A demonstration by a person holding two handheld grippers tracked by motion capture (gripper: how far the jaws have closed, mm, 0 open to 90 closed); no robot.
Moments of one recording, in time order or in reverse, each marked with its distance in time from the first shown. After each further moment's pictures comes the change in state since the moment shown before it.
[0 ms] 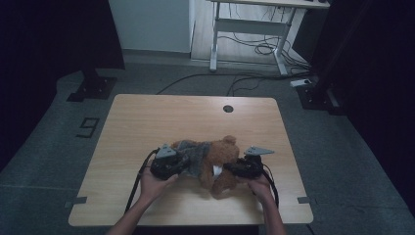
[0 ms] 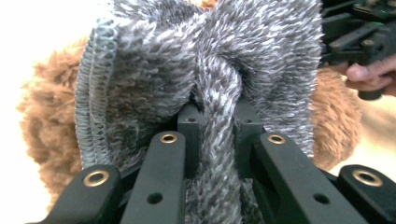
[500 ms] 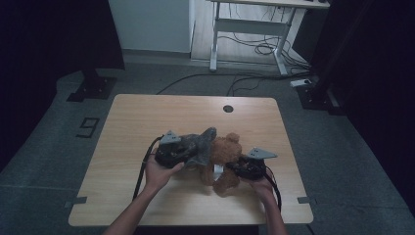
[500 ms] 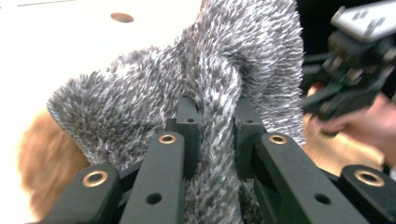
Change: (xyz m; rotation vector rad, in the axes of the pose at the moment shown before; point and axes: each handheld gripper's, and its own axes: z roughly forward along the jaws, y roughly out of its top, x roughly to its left) left arm -0.019 0.055 -0.014 -0.039 -0.052 -0.004; right arm 0.003 -0.004 -0.006 -0.066 -0.017 -0.132
